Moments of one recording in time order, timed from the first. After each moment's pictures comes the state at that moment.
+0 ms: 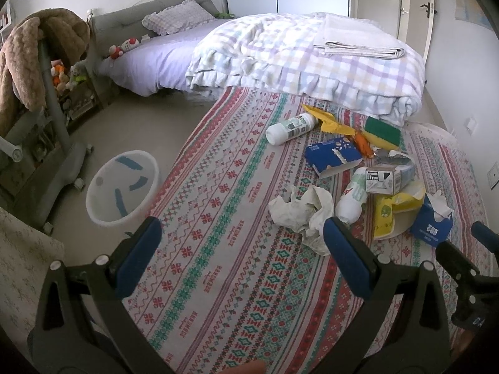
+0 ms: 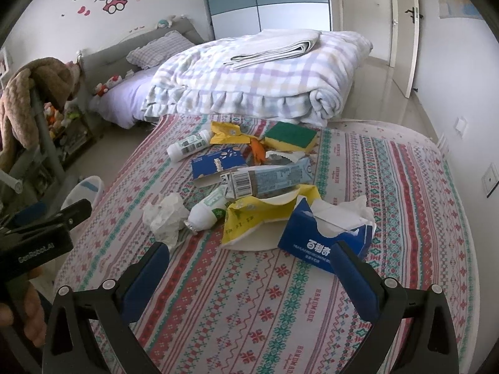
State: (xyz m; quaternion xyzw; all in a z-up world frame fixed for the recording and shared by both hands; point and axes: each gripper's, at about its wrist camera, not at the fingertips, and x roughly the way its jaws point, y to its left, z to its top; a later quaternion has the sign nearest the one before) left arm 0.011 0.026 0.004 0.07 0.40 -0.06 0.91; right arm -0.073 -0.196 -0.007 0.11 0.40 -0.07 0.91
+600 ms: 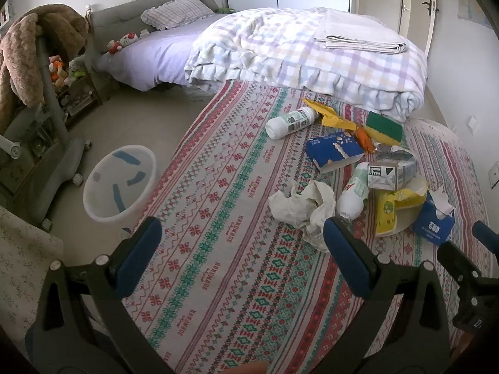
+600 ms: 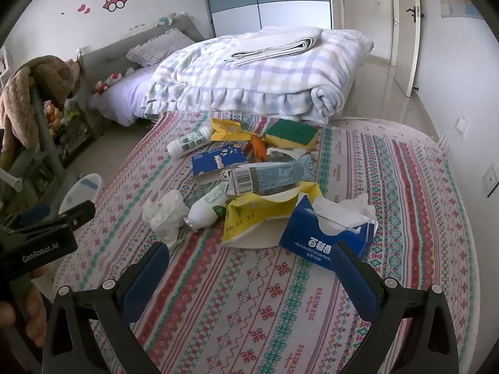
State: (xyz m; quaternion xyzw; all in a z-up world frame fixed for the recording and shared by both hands) left arm 0.015 0.022 -0.001 0.07 0.42 -0.06 0.90; right arm -0.072 -0.196 -0.009 0.11 0.40 -0.07 0.91
